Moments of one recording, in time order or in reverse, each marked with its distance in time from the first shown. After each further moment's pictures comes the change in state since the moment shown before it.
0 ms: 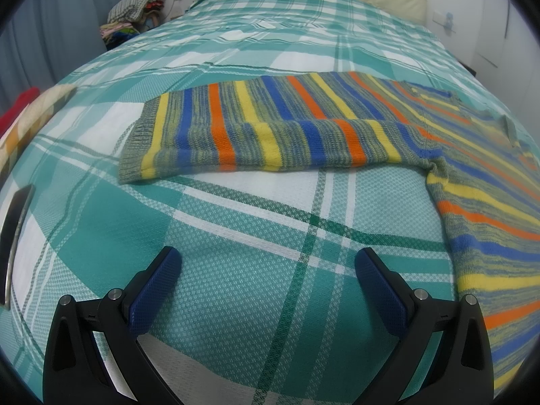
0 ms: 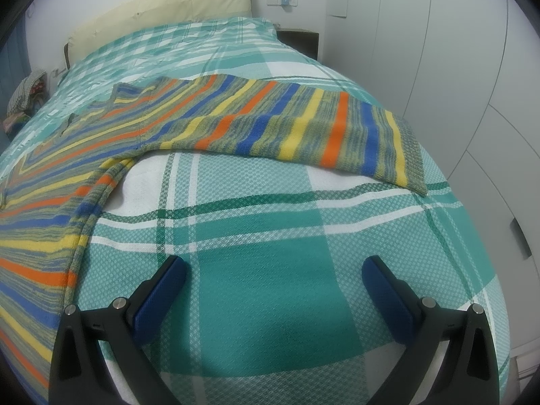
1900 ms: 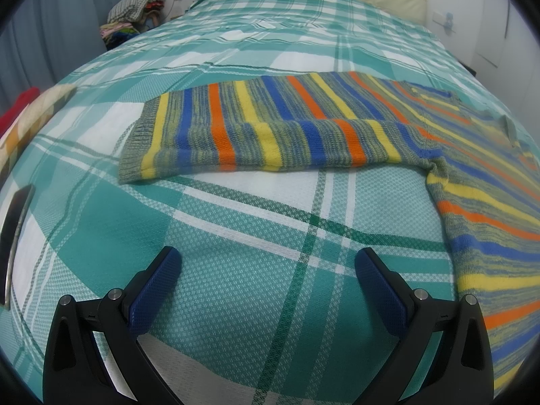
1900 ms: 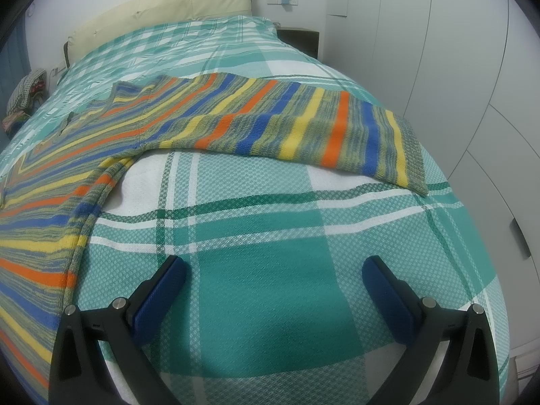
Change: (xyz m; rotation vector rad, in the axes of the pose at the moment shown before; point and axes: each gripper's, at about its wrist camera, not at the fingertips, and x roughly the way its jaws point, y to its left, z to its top) left arm 0.001 0.000 0.000 0.000 -0.001 0.001; right arm 0.000 -0.002 0.000 0.001 0.006 0.003
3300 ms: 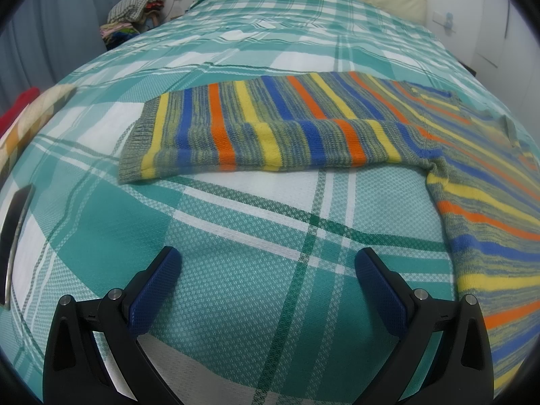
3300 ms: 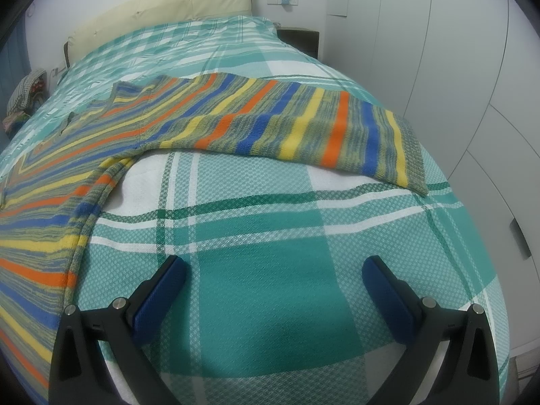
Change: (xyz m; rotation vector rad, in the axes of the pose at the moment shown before) left arm 0.001 0.000 0.000 0.000 0.000 0.001; right arm -0.003 0.001 0.000 -0.006 0.000 -0.007
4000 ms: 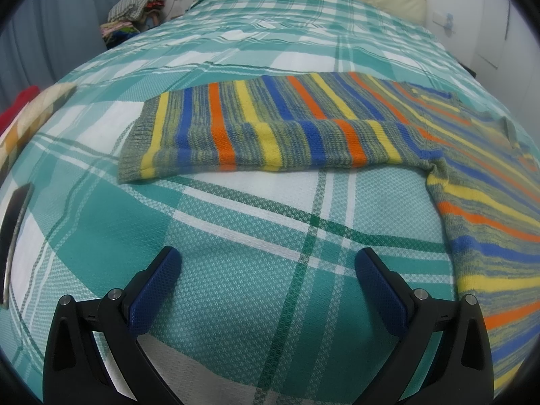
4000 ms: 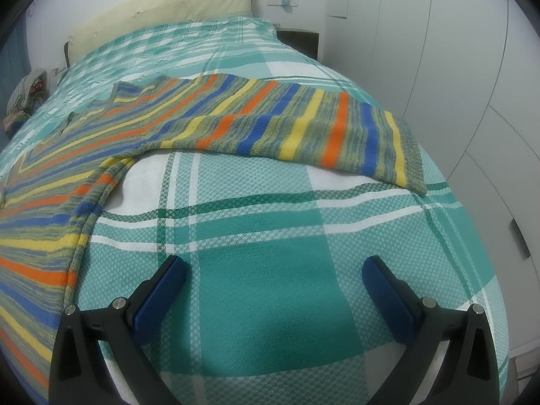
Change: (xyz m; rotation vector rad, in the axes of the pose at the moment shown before) left arm 0.001 -0.001 0.001 -0.006 0.000 -0.001; right arm 0.001 0.000 0.001 -0.001 -0.004 -0.001
